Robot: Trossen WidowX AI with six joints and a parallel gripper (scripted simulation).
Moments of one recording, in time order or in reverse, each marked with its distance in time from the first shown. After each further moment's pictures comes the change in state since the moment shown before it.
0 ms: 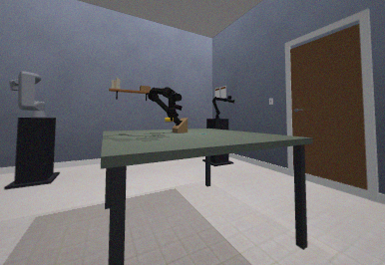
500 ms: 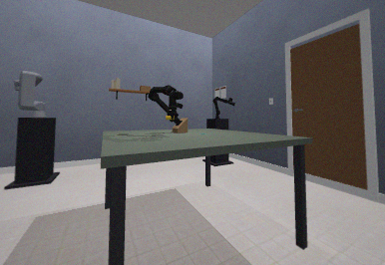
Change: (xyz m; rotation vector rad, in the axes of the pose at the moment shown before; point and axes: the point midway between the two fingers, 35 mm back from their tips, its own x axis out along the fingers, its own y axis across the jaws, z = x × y) arm -0.015 0.000 0.005 -0.010 0.003 0.002
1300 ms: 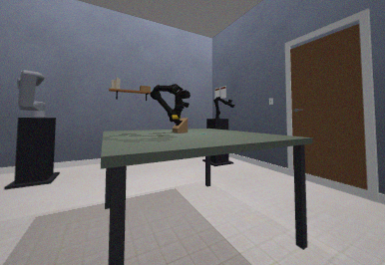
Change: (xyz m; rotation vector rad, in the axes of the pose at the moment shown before) arm -0.007 -0.008 0.052 -0.049 -0.027 0.000
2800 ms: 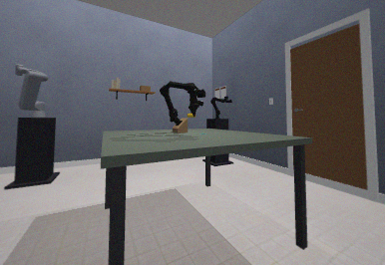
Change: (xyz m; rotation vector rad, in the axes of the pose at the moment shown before) arm -0.011 0.013 0.128 0.028 -0.006 0.009
